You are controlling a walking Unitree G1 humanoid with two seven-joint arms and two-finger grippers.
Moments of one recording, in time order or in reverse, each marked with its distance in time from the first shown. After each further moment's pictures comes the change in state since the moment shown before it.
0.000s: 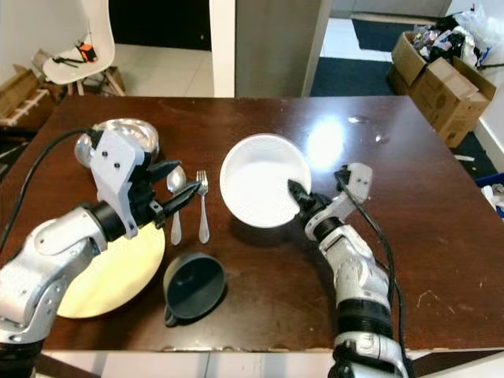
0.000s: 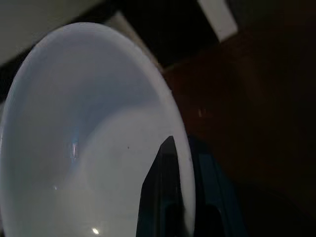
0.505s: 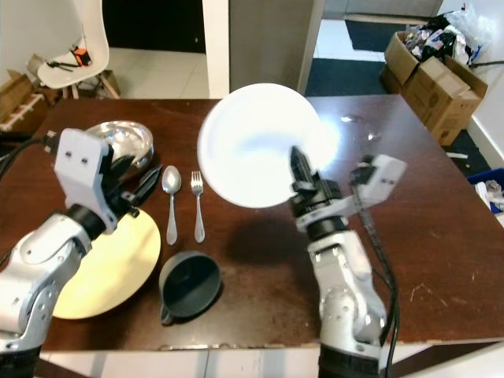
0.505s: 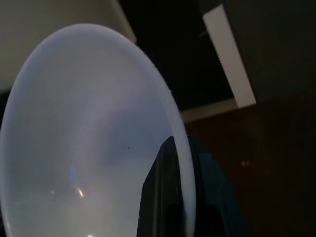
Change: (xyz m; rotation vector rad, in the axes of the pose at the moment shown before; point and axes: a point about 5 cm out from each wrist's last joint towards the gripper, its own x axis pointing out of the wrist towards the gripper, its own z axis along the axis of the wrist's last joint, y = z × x) left arm -0.029 0.028 -0.023 -0.046 0.045 0.347; right arm -0.033 0.091 0.004 -0.164 -0.154 0.123
